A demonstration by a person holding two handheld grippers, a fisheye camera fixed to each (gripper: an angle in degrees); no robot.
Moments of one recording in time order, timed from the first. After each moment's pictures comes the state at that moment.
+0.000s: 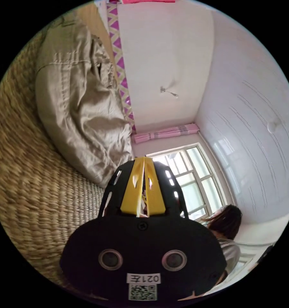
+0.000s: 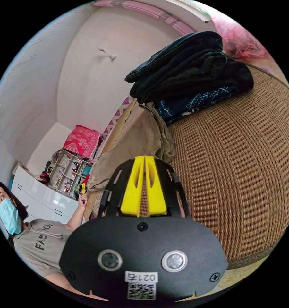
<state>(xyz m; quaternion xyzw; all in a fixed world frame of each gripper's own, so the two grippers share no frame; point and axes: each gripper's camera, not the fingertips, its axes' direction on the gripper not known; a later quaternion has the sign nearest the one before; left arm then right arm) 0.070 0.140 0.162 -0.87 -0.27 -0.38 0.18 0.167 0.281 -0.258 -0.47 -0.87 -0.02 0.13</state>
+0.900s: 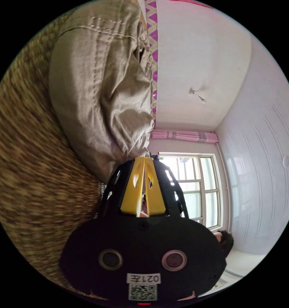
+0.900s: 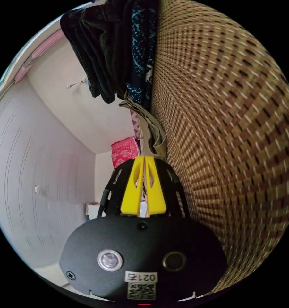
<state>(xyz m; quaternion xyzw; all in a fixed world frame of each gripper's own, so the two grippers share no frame) 0.057 0.144 0.129 -0.86 -0.35 -0.37 0.12 0.115 0.313 -0.301 -0.70 -0.70 0.07 -0.16</state>
